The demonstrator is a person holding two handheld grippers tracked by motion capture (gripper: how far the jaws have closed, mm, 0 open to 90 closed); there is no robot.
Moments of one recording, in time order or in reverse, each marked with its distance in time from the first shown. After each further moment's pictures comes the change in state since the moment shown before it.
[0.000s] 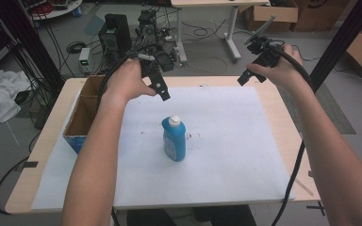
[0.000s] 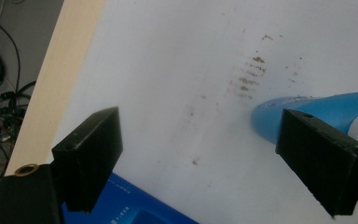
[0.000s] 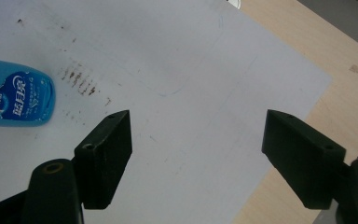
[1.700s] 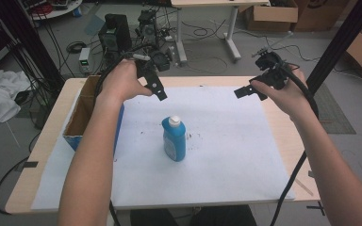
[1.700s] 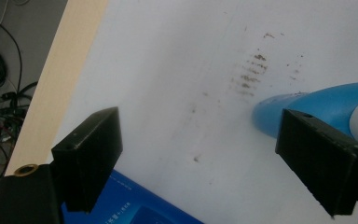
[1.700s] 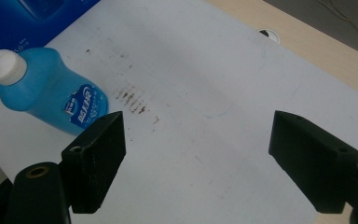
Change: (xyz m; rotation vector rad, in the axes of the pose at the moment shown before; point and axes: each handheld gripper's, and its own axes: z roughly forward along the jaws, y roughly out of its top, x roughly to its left) left arm 0.002 -0.009 -0.004 -0.018 -0.001 -0.009; right arm 0.039 -0.055 -0.009 -0.245 0.106 -0.031
